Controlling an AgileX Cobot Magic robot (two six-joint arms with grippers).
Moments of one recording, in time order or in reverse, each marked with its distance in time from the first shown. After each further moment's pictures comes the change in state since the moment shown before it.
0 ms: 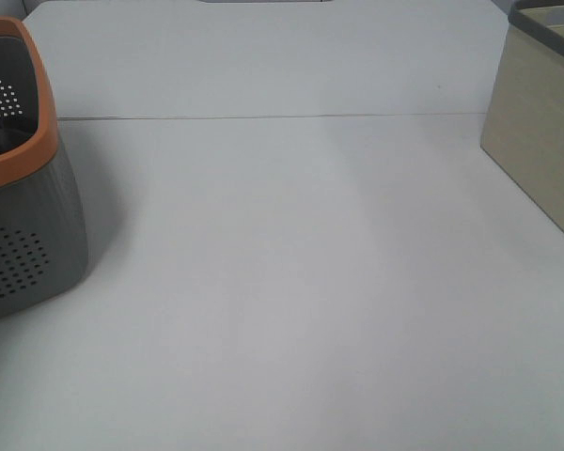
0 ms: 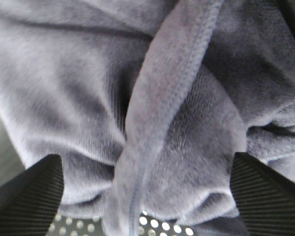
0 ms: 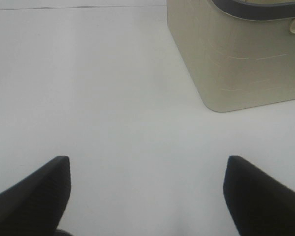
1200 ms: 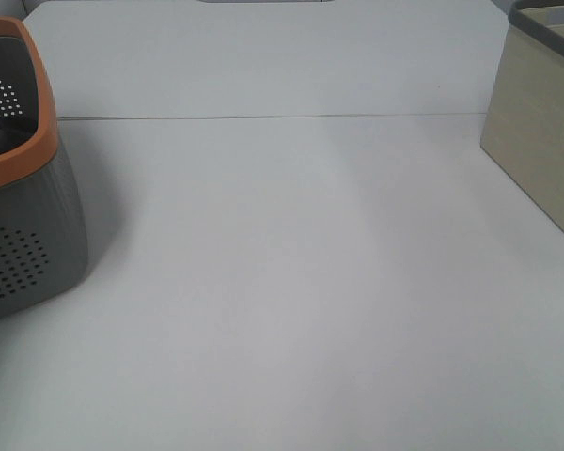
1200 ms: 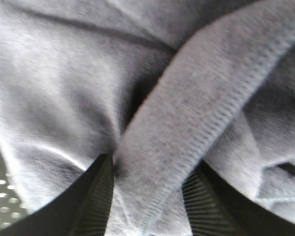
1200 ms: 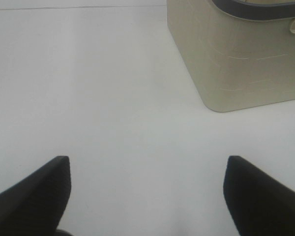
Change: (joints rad) left arm 0.001 0.042 -0.005 0.010 -0.042 -0.173; right arm 0.000 0.000 0.000 0.000 0.000 0.000
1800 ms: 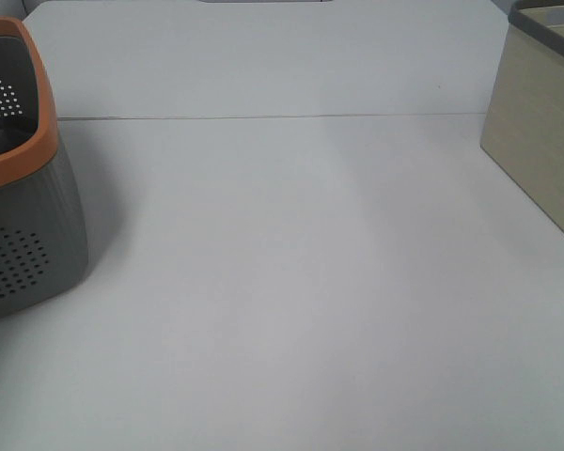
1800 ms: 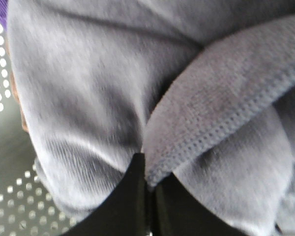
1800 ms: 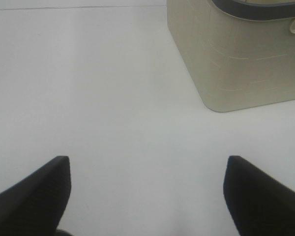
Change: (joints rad) left arm 0.000 -0.007 0.000 0.048 -0.028 -0.007; right arm 0.000 0.000 0.000 0.000 0.000 0.000
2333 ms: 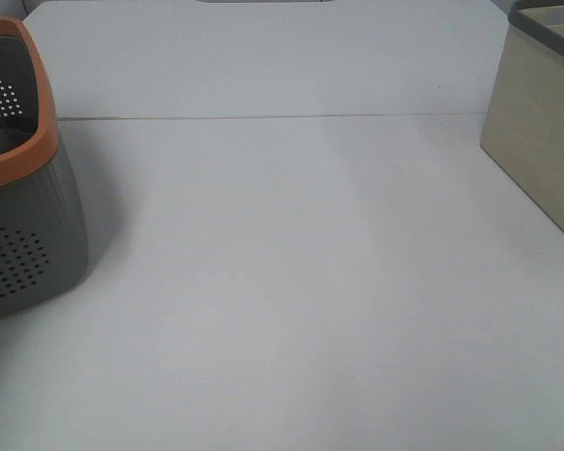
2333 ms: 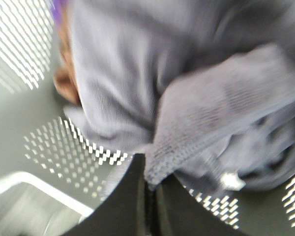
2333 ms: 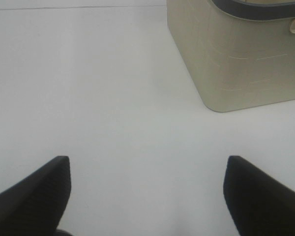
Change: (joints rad) left arm 0.000 -0.243 -0.117 -0.168 0.262 -0.002; right arm 0.000 0.000 0.000 0.000 0.000 0.000
